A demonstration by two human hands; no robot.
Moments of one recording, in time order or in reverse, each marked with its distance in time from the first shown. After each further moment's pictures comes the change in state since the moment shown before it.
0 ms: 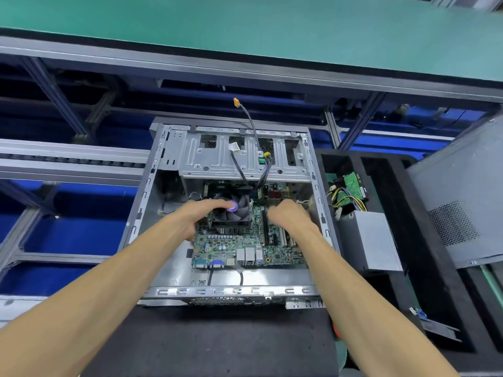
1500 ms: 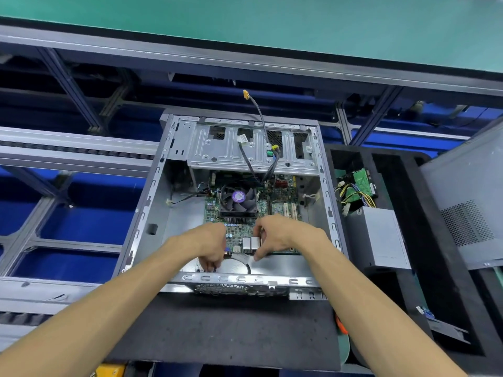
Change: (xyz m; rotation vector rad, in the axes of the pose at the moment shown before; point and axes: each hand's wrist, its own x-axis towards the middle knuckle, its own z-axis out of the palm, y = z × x) left_hand -0.048 -0.036 0.027 1.072 -0.162 0.043; right_hand -0.025 0.005 0.017 -0.377 -0.388 -0.482
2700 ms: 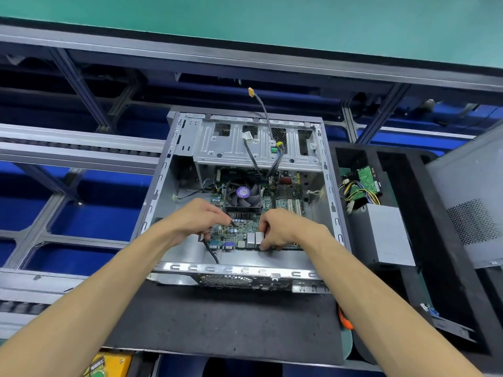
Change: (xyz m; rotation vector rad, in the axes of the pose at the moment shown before) left_hand -0.006 -0.040 -0.024 -0.630 0.281 0.216; right_hand 0.009 0.009 0.008 0.048 0.102 -0.045
